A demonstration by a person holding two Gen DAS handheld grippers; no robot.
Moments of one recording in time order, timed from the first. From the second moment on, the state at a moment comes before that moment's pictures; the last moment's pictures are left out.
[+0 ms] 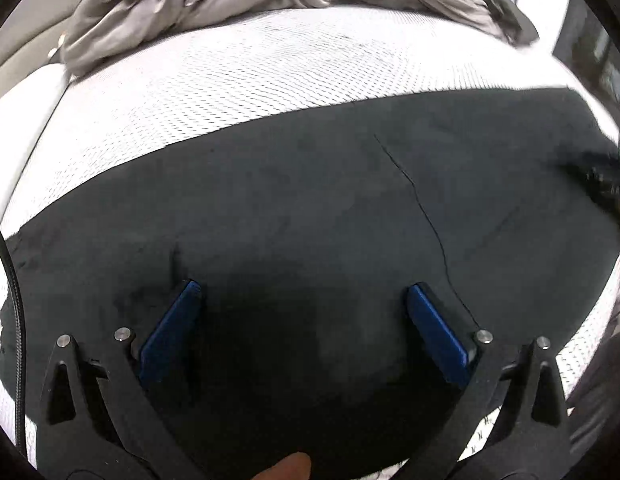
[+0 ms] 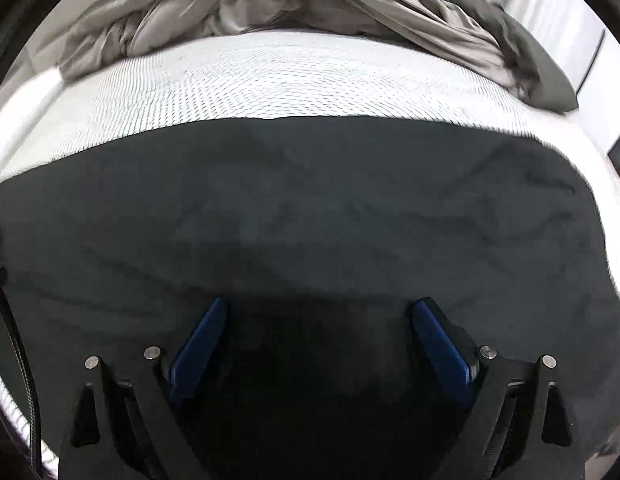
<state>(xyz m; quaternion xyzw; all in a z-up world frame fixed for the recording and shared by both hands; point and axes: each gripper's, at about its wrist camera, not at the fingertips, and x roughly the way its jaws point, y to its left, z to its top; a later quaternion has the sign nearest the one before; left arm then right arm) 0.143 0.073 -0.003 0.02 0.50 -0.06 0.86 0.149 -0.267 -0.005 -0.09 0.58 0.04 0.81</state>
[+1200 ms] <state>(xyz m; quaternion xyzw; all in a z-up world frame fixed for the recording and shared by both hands) 0.208 0.038 -0.018 0.00 0.50 -0.03 0.86 0.192 -0.118 -0.038 -0.12 0.57 0.15 0.80</state>
